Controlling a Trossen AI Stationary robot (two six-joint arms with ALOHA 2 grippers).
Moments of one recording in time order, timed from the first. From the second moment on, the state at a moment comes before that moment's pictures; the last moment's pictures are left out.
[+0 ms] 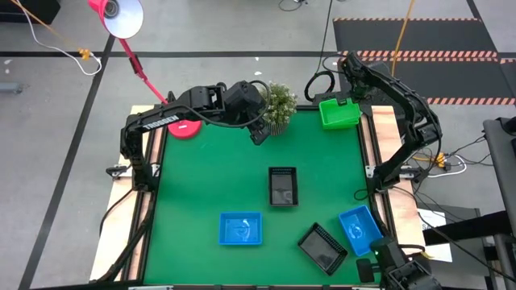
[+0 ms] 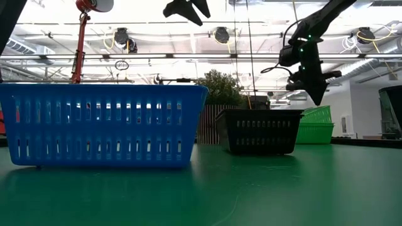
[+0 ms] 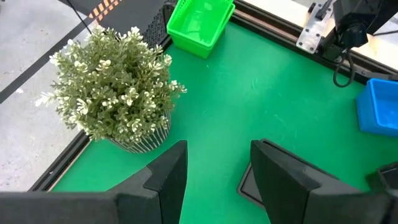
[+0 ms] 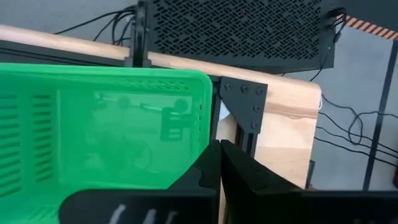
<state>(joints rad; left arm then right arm) 0.20 1.83 2.13 -1.10 -0.16 -0.28 -1.18 1.61 1.34 -1.12 0.34 0.21</state>
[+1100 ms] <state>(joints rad) 0.24 1.83 2.13 -1.10 -0.16 -0.26 -1.18 1.61 1.32 -1.07 0.32 0.19</state>
